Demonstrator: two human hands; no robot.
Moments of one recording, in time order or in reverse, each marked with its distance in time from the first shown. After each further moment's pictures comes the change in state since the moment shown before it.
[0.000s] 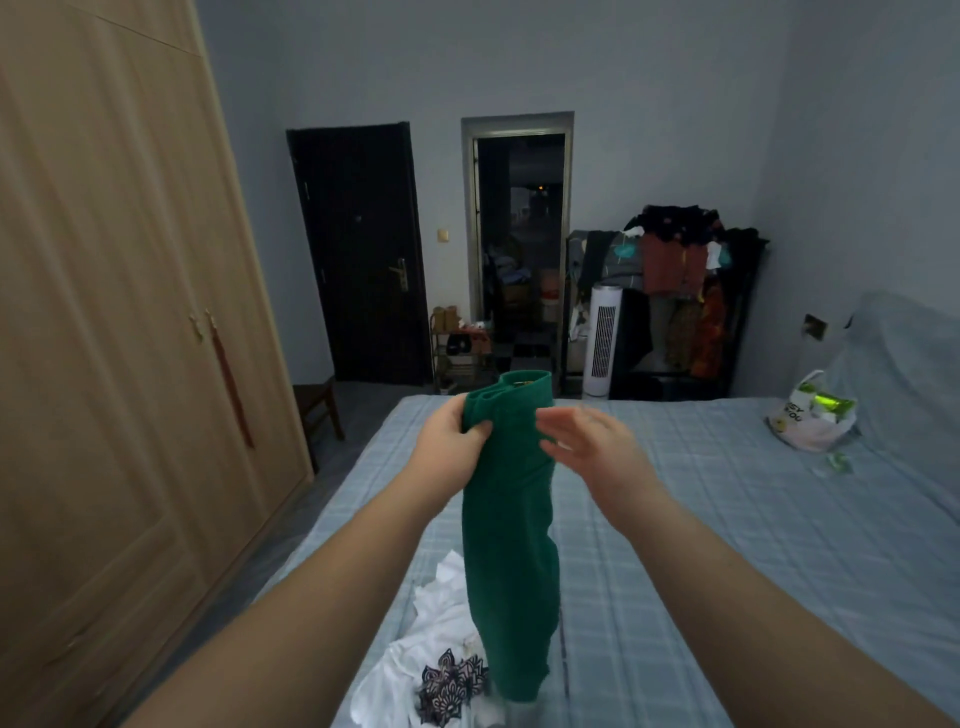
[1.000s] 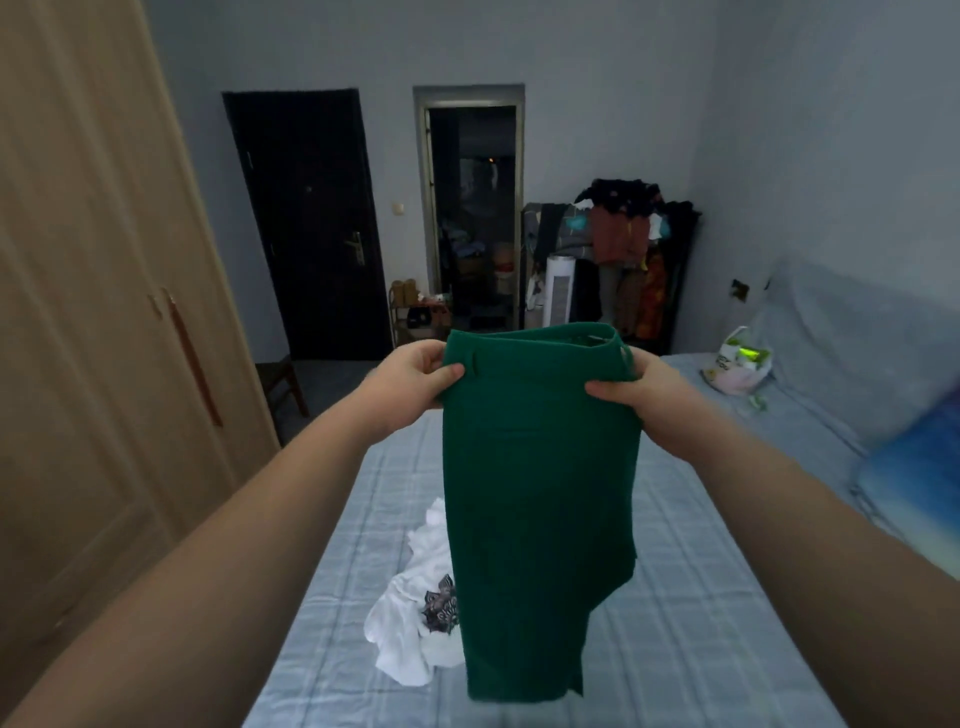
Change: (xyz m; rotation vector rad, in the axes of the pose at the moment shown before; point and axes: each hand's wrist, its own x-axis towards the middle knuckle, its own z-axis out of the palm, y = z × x) left_hand -0.084 0.072 -0.095 0.031 -0.415 -0.055; right_hand -0.114 -0.070 0.000 -0.220 -0.081 0.007
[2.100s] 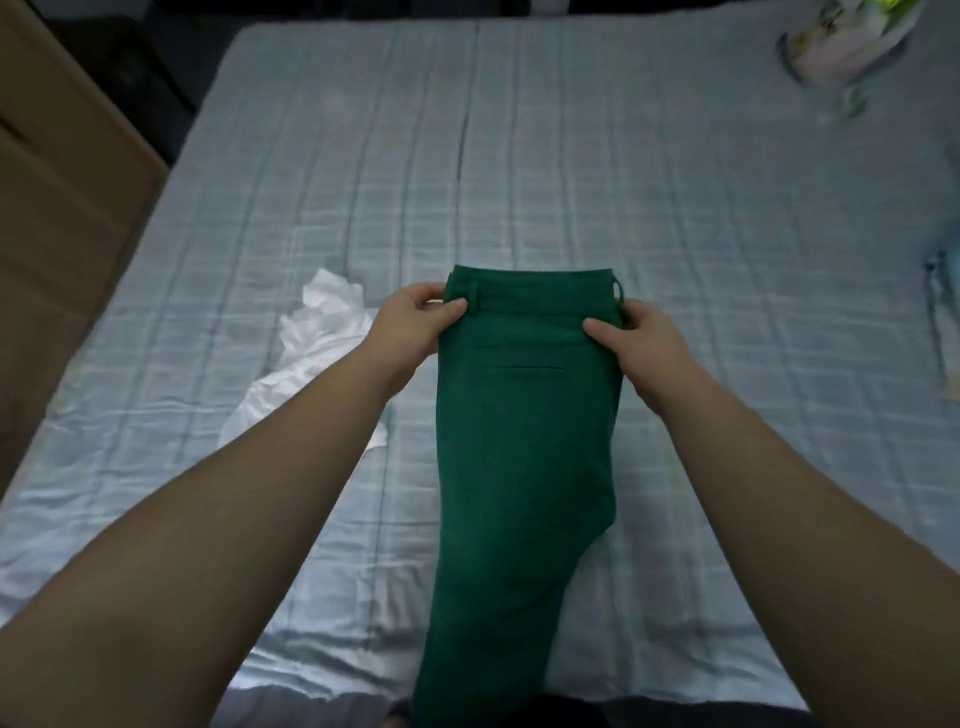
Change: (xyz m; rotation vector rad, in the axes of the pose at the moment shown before) left_hand 0.249 -0.383 0.235 -0.244 0.200 -0.561; right_hand 0.113 0.405 -0.252 -0.150 0.275 0.562
